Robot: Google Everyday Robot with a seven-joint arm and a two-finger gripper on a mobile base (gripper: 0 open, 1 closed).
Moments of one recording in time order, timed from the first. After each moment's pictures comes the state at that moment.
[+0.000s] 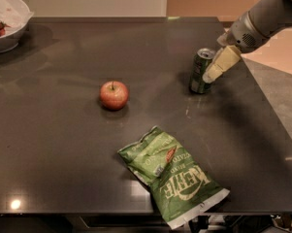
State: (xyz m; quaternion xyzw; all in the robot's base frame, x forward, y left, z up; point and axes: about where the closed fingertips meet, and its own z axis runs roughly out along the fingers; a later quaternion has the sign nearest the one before) arm 0.647 -0.199 0.899 -0.52 0.80 0.12 0.27
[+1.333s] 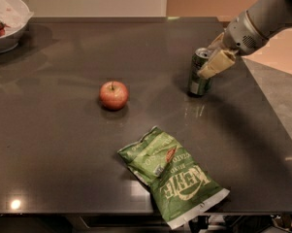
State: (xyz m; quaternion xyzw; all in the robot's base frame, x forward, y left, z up) arm 0.614 -0.173 0.909 -0.57 0.76 0.15 0.27
